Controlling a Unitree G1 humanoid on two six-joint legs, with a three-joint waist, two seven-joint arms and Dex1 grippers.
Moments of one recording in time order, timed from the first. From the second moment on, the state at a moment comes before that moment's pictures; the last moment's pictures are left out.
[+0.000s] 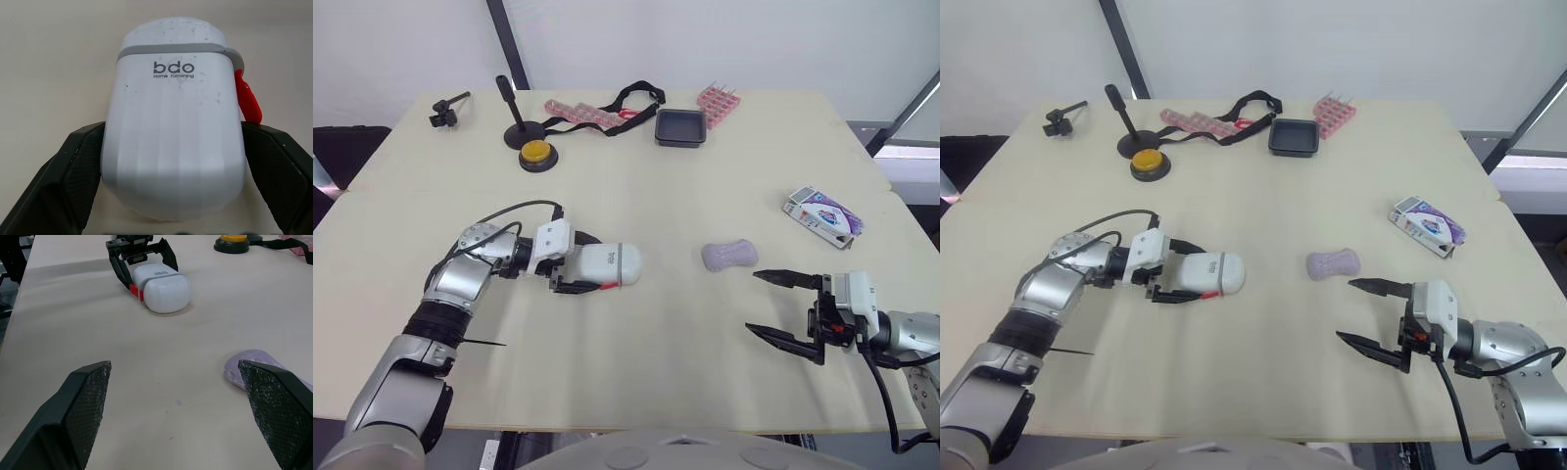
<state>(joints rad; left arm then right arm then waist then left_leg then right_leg) -0.46 0.56 -0.23 0.34 -0.15 -0.13 -1.33 0.24 -0.65 -0.20 -0.22 0.54 -0.02 1.24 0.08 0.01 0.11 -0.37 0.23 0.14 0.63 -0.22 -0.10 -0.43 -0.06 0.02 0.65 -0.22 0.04</state>
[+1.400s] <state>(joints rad) -0.49 0.53 -0.25 0.41 -0.13 -0.19 -1.35 0.28 -0.66 -0.20 -0.21 0.53 -0.03 1.22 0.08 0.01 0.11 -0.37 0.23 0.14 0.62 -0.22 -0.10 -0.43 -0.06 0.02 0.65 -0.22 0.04</state>
